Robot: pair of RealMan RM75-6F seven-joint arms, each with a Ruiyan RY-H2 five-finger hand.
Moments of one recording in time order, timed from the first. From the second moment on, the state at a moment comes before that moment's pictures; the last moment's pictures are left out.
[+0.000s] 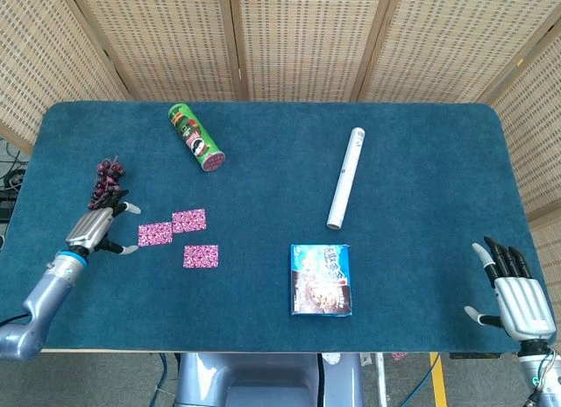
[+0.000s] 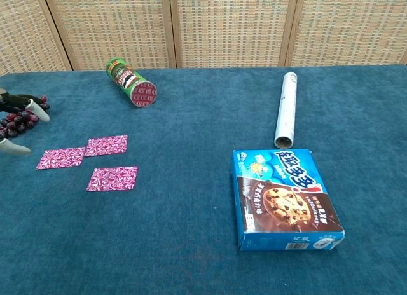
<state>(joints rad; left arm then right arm) -0.60 -1.31 -0.11 -1.30 1.14 0.76 -0.28 0.10 -1.09 0.03 -1.61 -1.49 1.39 -0.01</state>
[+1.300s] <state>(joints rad) -0.81 -1.58 -0.18 -1.22 0.65 0.77 0.23 0.12 -1.08 0.03 -1.61 -1.49 1.36 0.06</state>
